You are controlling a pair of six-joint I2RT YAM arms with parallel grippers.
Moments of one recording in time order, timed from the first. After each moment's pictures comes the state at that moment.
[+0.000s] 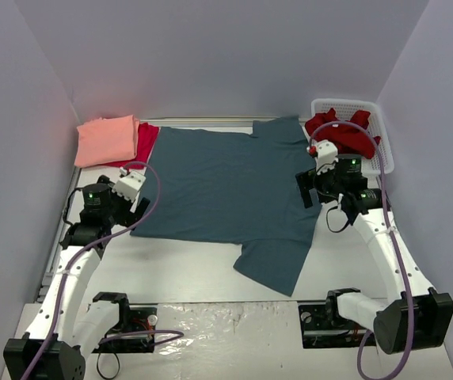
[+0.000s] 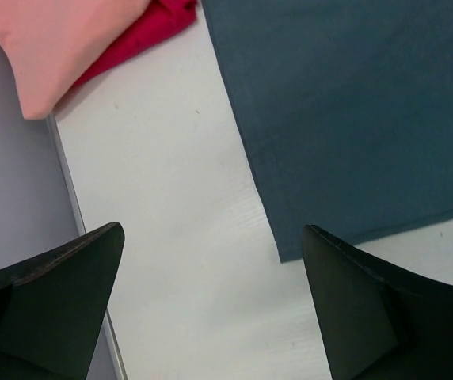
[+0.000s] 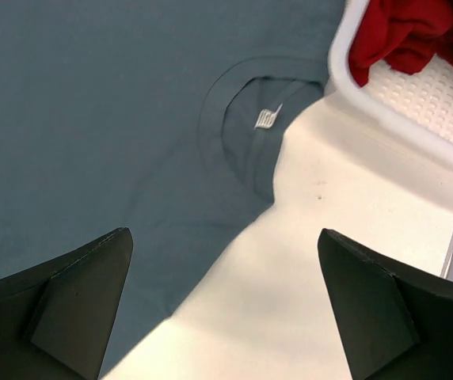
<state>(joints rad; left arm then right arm) -0.04 0.88 0.72 -0.39 0.05 0.48 0.08 1.14 0.97 -0.51 -0.11 -0.26</state>
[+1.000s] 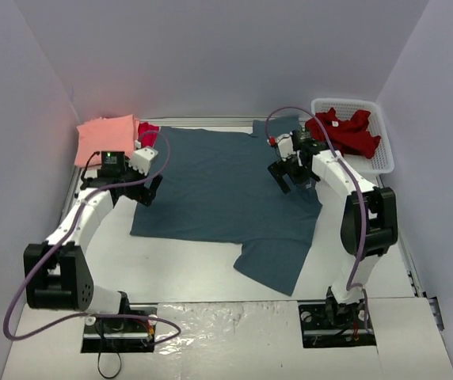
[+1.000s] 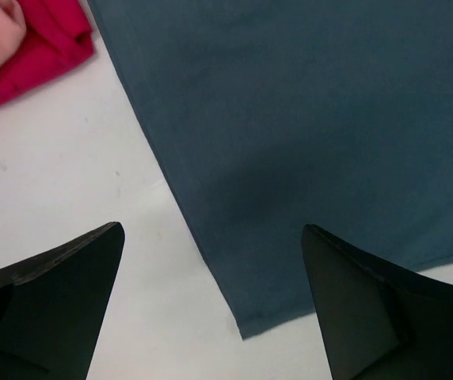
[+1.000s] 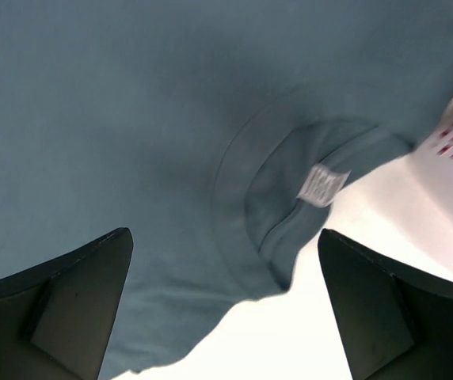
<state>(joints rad) -0.04 1.35 0.98 -0.44 0.23 0.42 0.22 1.81 1.38 -0.69 -0.01 -0.39</state>
